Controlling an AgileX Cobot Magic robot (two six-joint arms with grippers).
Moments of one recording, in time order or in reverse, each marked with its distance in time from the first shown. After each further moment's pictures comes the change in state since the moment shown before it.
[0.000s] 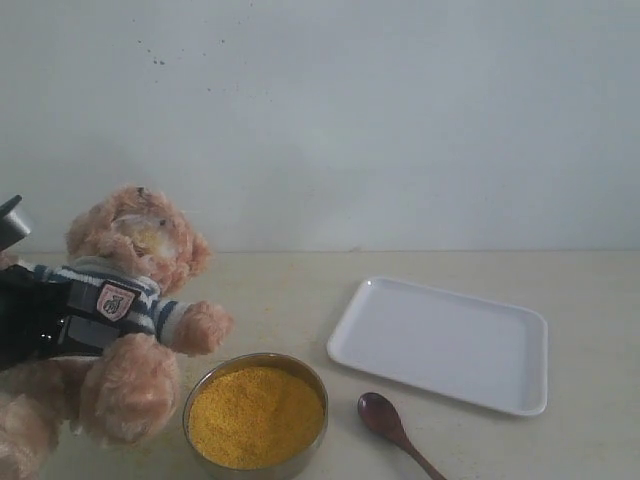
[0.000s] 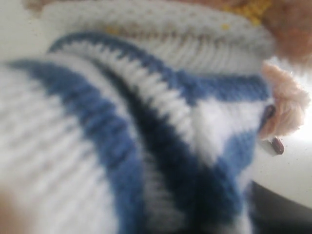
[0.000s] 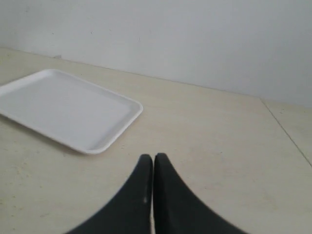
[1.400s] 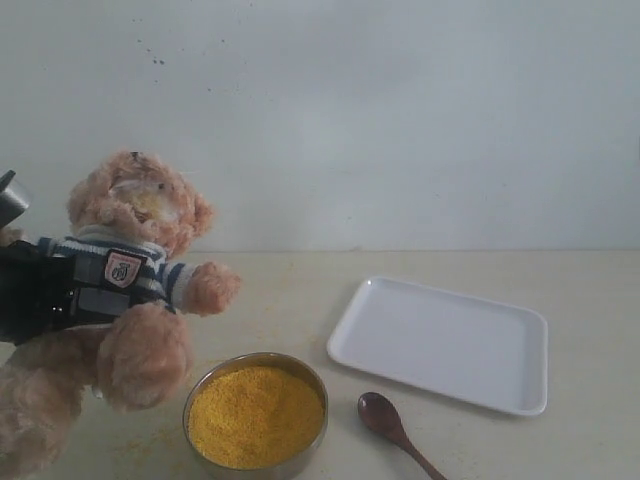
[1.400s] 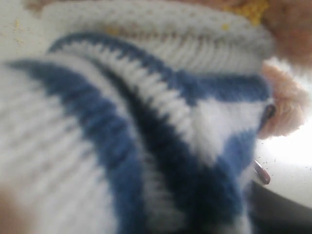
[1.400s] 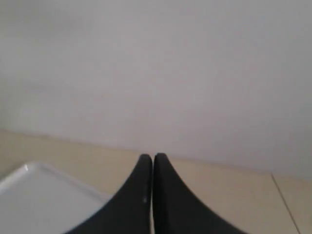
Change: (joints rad) left arm 0.000 0.000 0.000 -0.196 -0.032 0.175; right arm 0.000 1.055 -0.818 -0.264 -0.168 0.271
